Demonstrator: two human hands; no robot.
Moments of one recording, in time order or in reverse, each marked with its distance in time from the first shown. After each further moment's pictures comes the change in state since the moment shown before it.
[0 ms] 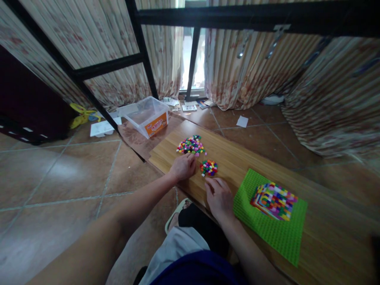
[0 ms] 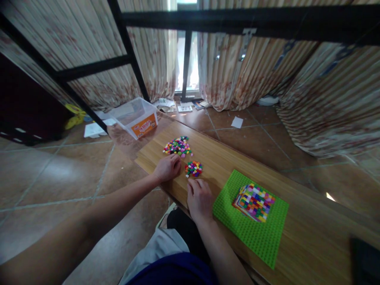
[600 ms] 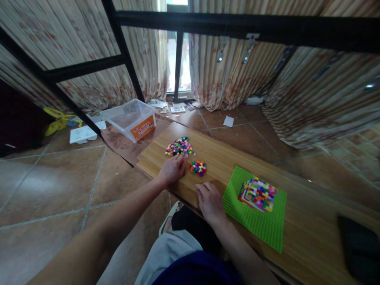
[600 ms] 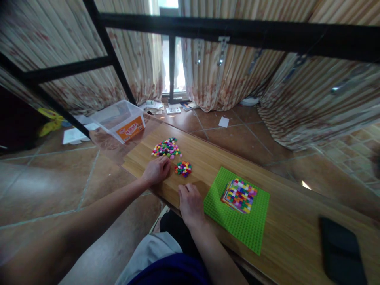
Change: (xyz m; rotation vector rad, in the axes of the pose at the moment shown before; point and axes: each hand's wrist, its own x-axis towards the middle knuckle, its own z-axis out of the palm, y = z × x) left_hand 0.000 0.001 -0.003 -0.024 0.029 -0.012; right_hand -0.011 -0.003 -0.007 -0.097 -0.153 0.004
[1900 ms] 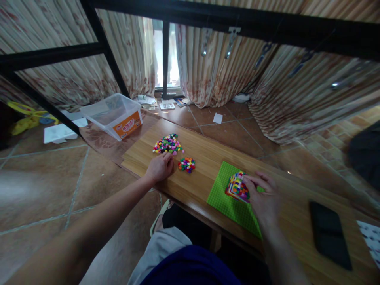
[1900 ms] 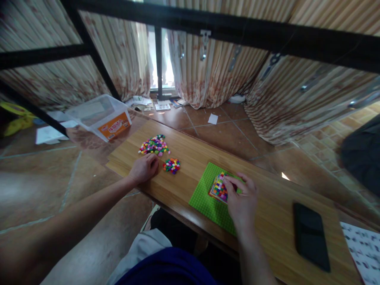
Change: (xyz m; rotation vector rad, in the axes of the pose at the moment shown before) left_hand 0.002 -0.001 -0.001 -0.011 0.026 0.030; right_hand -0.024 0.119 -0.112 0.090 0.530 0.424
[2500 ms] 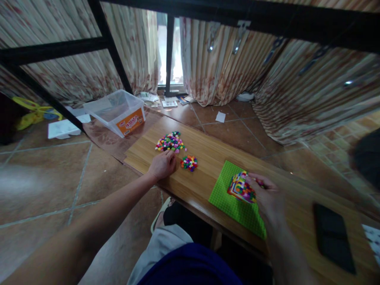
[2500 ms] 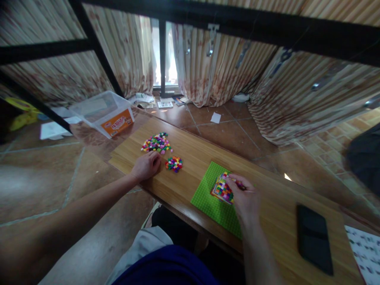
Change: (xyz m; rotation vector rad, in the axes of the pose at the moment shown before) left_hand 0.000 0.000 0.001 -0.006 0.003 -0.003; right_hand 0.008 0.001 0.006 0.400 -0.122 0.470
